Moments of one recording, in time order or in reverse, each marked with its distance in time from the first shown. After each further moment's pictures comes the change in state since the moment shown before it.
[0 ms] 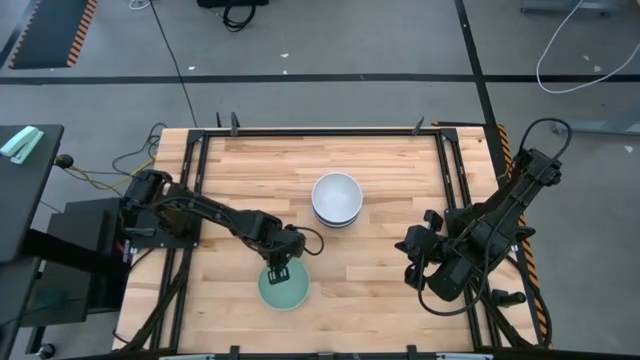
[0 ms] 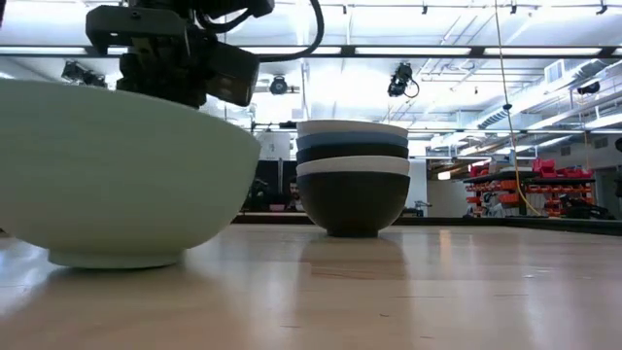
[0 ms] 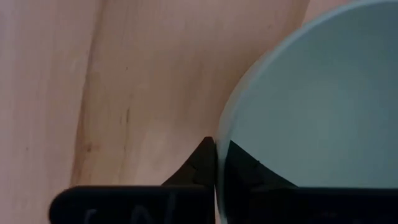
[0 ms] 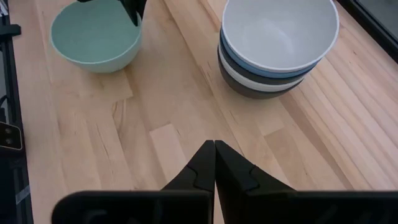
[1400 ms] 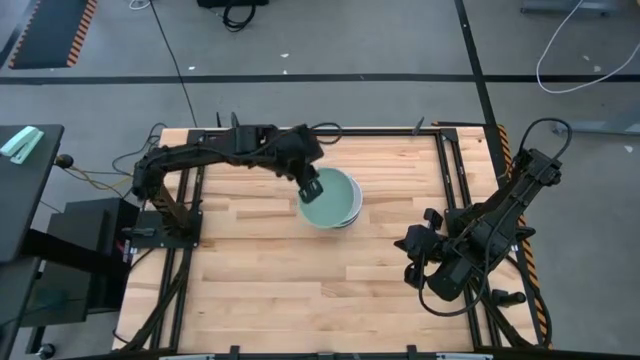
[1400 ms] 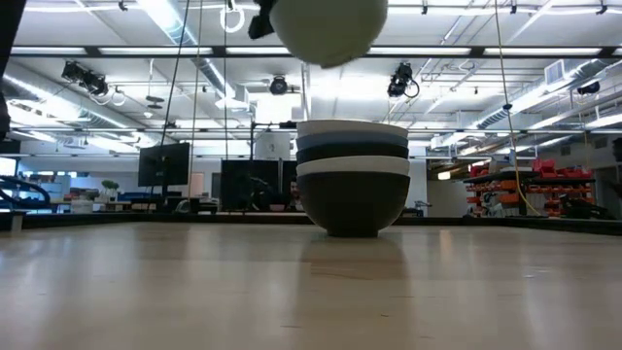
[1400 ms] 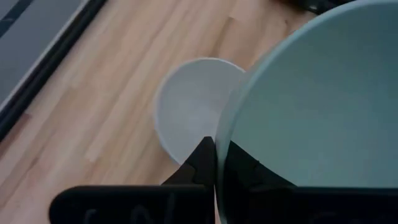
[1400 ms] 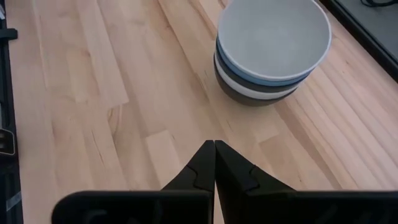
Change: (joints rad) left arm 0.385 0.007 0.746 -0.325 -0.172 0.213; right arm -0.001 -0.001 0.001 -0.001 0.031 -0.017
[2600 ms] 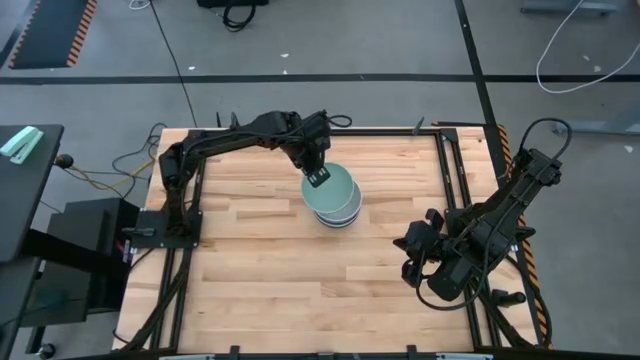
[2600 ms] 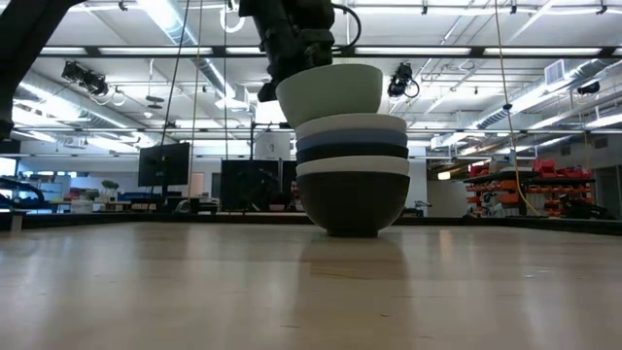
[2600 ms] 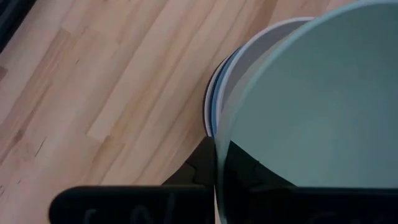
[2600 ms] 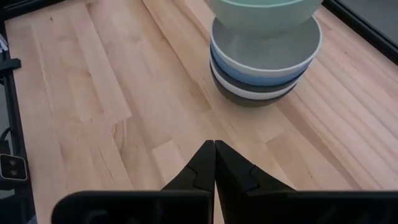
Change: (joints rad) left arm 0.205 0.207 -0.001 -0.036 0.189 0.080; right arm 0.000 0.000 0.000 0.006 0.029 0.108
